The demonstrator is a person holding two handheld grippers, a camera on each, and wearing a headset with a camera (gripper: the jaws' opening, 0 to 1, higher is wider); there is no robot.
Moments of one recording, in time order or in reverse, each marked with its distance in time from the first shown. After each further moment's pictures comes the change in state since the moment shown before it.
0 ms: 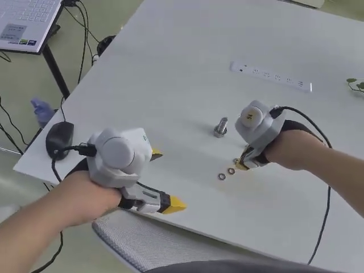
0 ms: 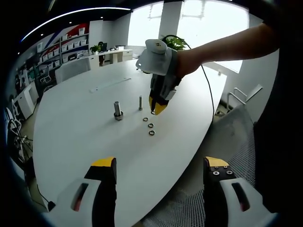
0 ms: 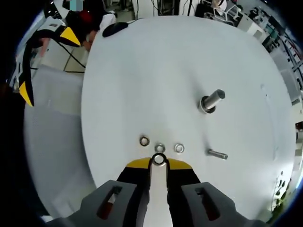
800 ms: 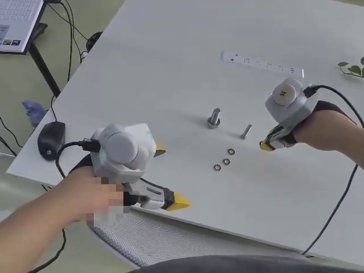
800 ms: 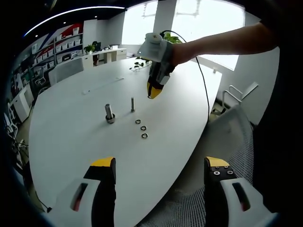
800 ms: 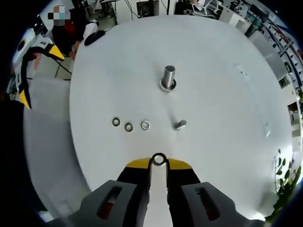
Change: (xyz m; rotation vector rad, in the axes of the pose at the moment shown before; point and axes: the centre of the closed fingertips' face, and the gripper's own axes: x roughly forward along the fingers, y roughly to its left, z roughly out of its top) left arm 0.015 -0.014 0.010 0.021 0.015 -0.045; right arm -0.037 -0.043 -0.039 0.124 -0.021 -0.067
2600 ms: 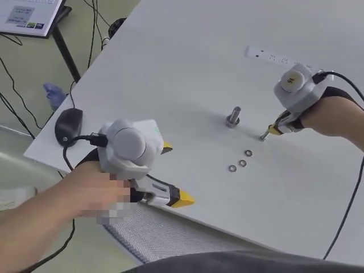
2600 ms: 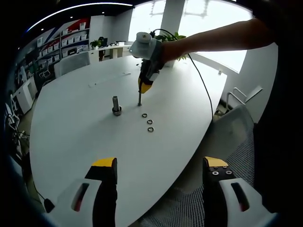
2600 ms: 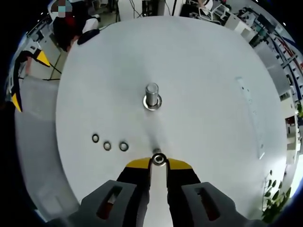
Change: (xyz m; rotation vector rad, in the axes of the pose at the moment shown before) left arm -0.006 0.014 -0.015 -0.055 0.014 0.026; right arm 0.031 -0.042 0.041 -0.086 -0.001 -0.041
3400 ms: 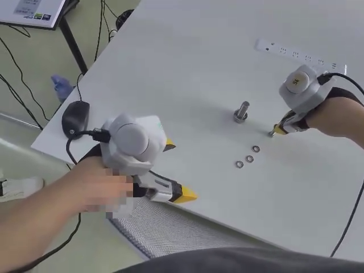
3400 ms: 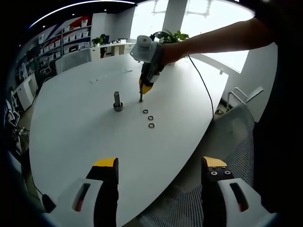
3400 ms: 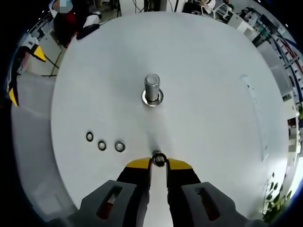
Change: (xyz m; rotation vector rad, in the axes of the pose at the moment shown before) left arm -0.001 0.003 -0.010 -0.021 0.019 0.004; right arm 0.017 0.007 -0.003 -0.016 0.019 0.008
